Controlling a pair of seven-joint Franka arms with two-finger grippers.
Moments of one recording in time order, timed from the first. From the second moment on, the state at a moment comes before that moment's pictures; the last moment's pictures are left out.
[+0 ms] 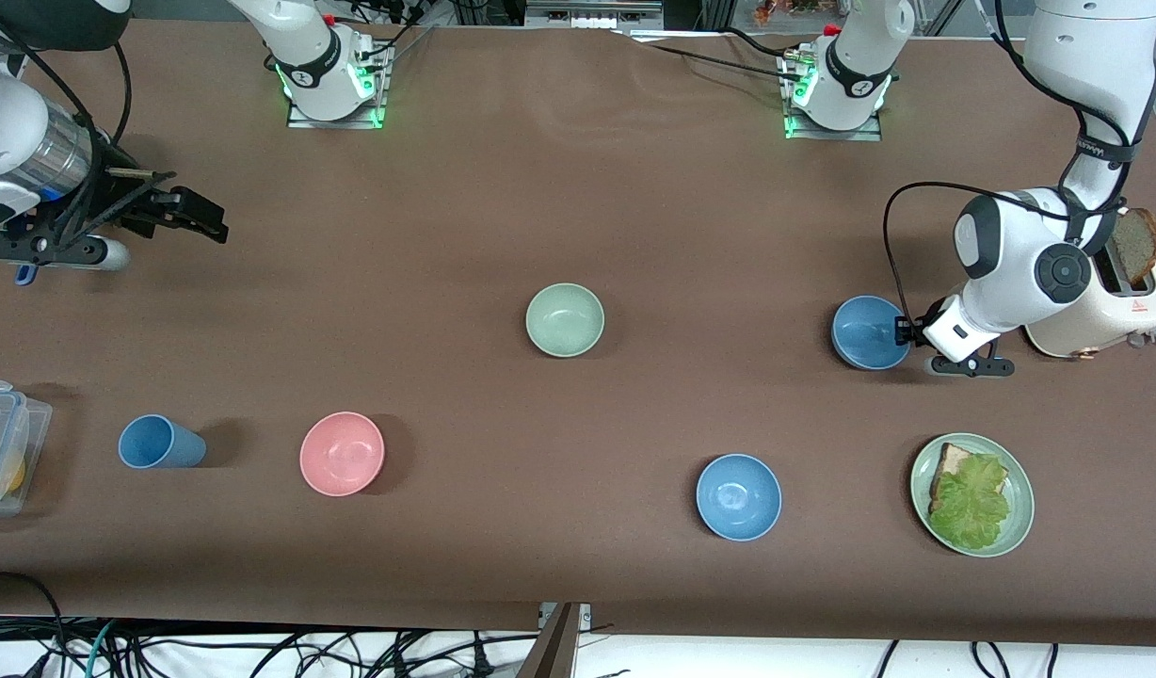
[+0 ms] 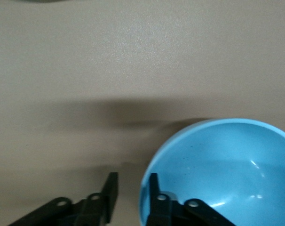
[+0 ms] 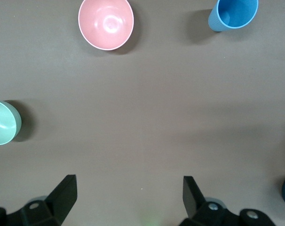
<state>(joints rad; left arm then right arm) 0.10 0.38 0.01 -2.19 -0.01 2.47 0.14 -0.04 0.01 0.13 -1.69 0.05 1.61 0.17</state>
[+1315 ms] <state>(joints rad) -0.36 0.48 -0.18 -1.69 -0.15 2.13 -0.45 -0.04 0.05 0.12 -1.65 0.01 1.65 0.17</state>
